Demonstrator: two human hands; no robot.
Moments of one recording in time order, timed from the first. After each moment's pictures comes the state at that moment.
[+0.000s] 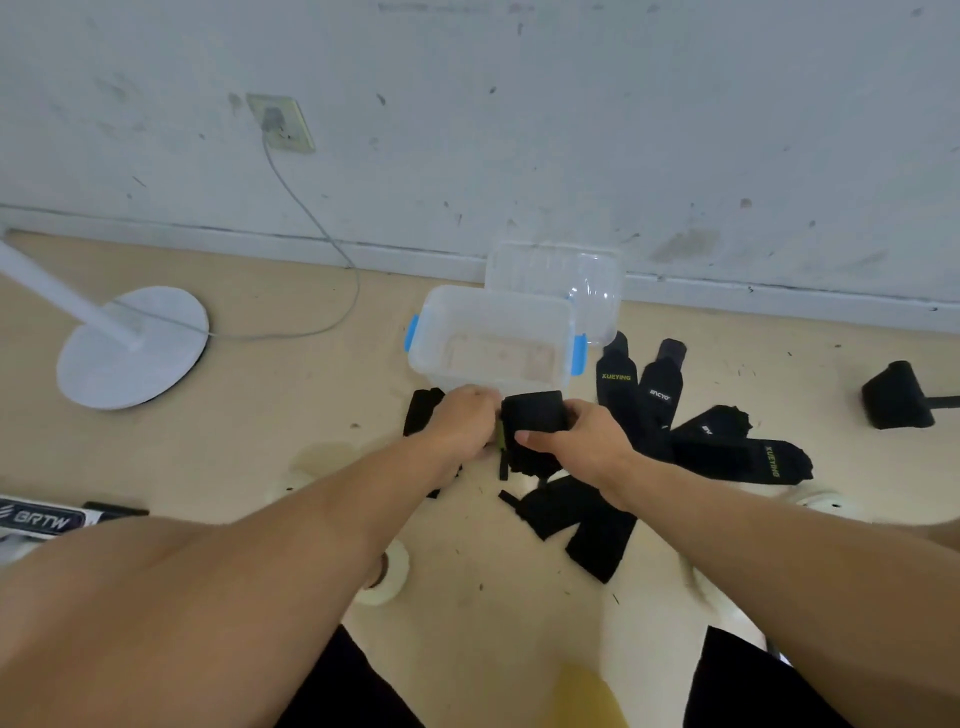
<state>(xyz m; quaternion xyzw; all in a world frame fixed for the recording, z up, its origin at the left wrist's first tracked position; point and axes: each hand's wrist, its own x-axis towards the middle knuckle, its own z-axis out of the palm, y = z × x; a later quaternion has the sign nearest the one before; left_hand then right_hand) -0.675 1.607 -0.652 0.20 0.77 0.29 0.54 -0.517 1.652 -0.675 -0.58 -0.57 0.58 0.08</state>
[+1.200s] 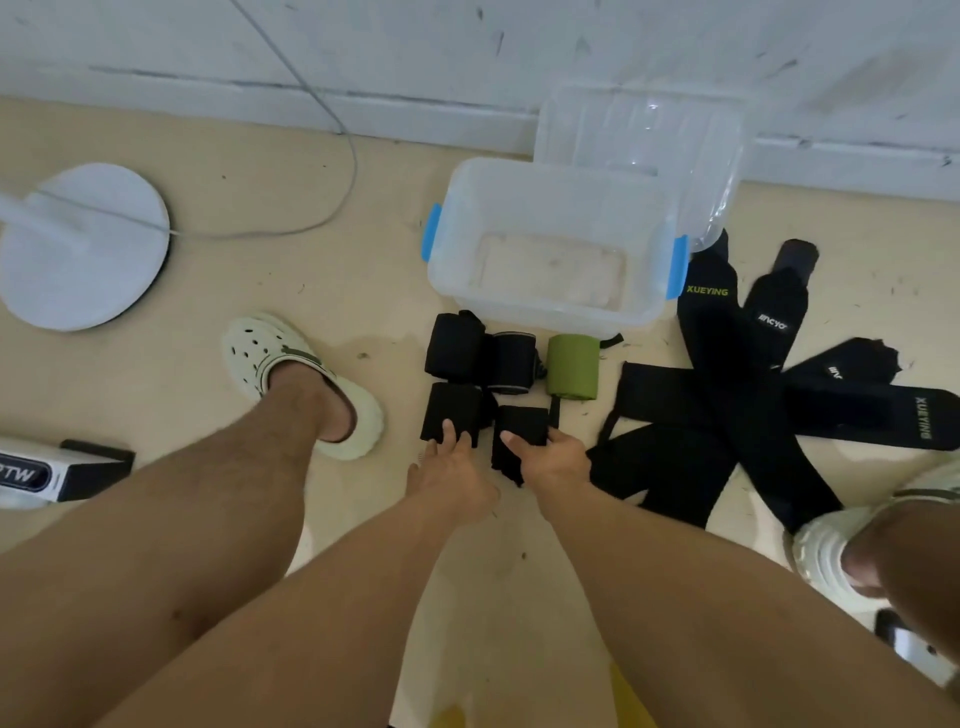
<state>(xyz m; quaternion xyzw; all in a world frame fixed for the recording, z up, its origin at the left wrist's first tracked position) -0.734 1.548 -0.853 0.39 0.78 -0.17 0.46 -0.618 1.610 -0.881 -0.72 -0.37 0.59 0.00</state>
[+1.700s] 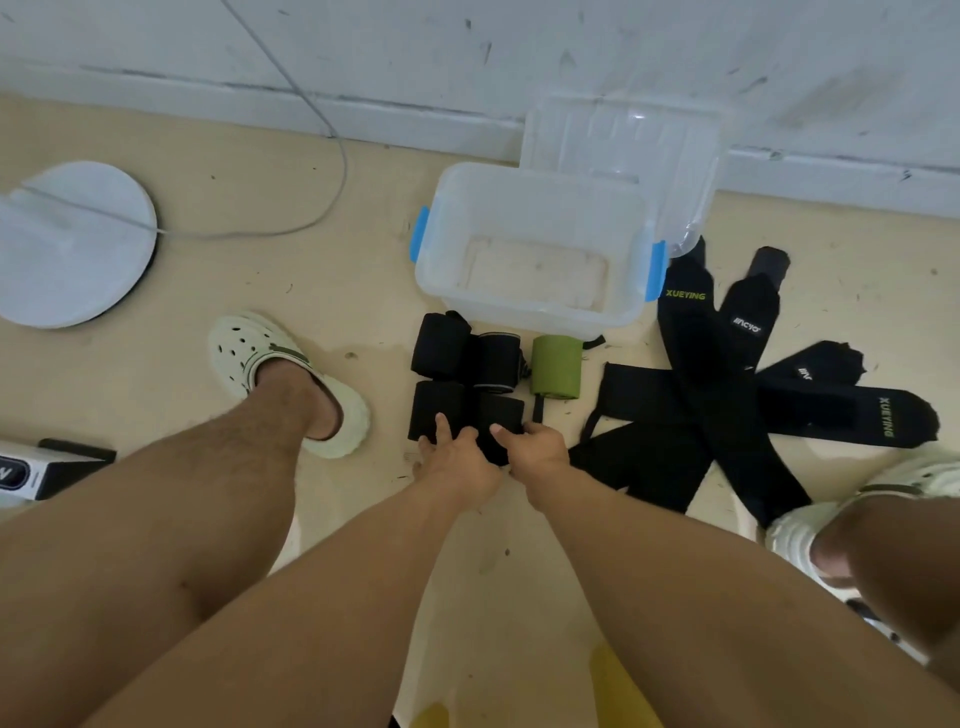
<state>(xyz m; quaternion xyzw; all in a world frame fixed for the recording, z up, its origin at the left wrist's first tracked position) -0.717 1.562 -0.855 0.36 0.80 -0.11 0.48 -0.620 1.616 -0.883 -0.69 -0.34 0.64 0.02</state>
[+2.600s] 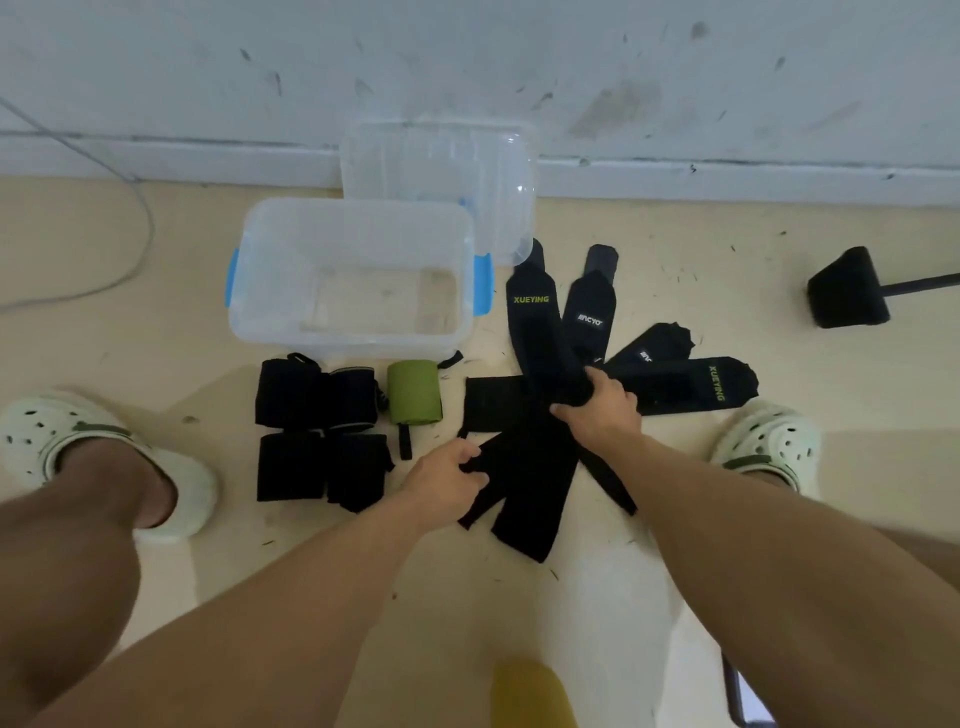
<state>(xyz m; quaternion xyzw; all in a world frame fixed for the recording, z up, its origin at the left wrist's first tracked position) -0.607 1.630 -0.856 0.38 0.72 0.04 0.59 -0.401 1.745 -0.885 -0.75 -0.54 0.38 -0.06</state>
